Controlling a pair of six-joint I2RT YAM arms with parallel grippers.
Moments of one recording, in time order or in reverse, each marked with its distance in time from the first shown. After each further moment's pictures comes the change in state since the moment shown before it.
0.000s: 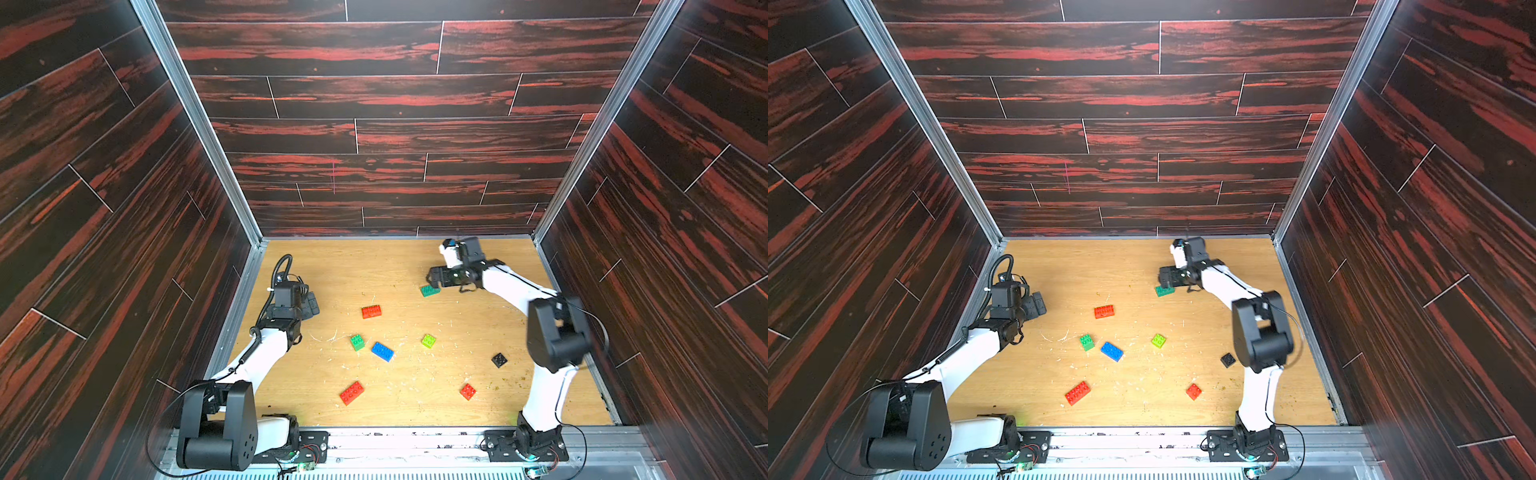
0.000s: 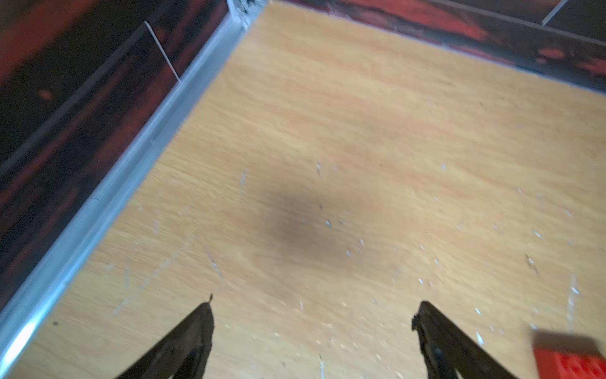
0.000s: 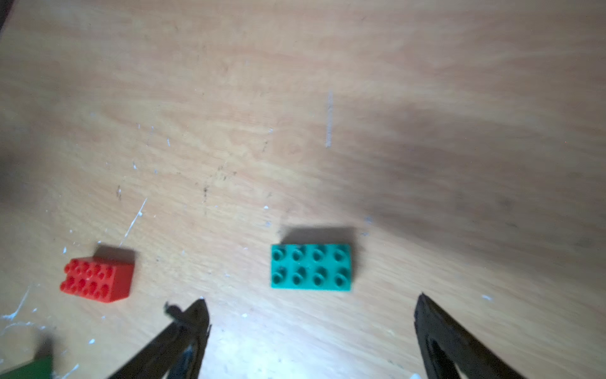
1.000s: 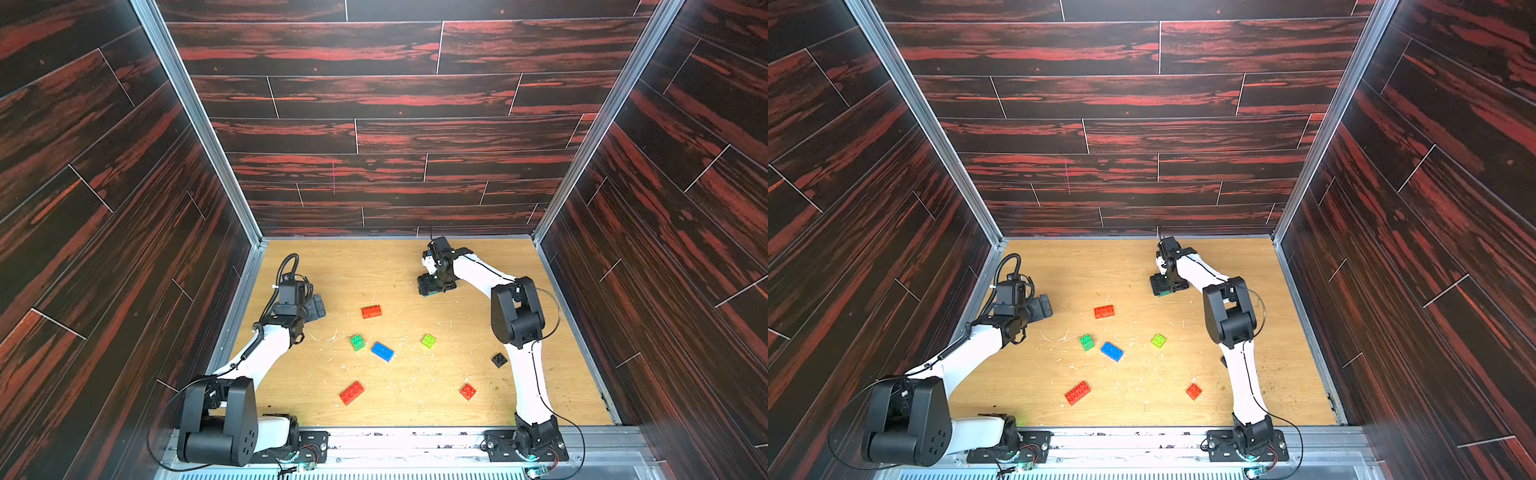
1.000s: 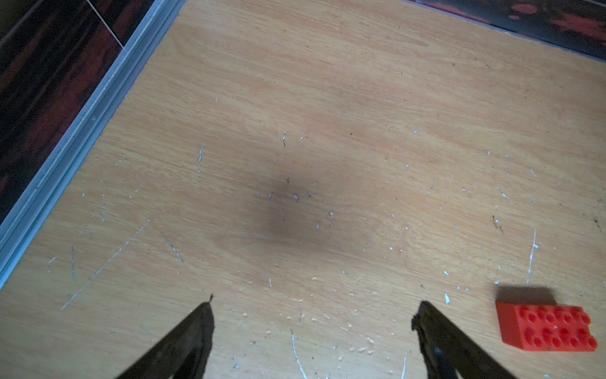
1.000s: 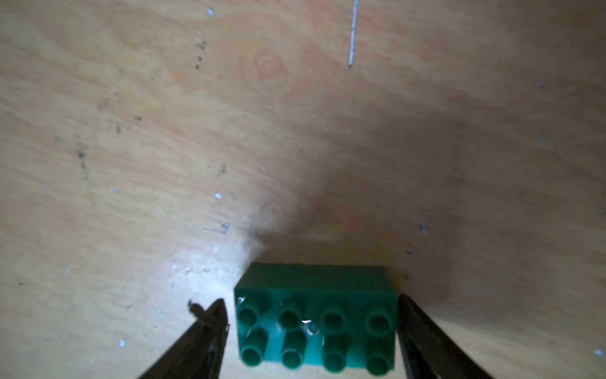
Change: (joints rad) left arm -0.017 0.030 0.029 -0.056 0.071 -0.006; right arm 0.073 0.324 0.378 -0.370 0.155 -0.035
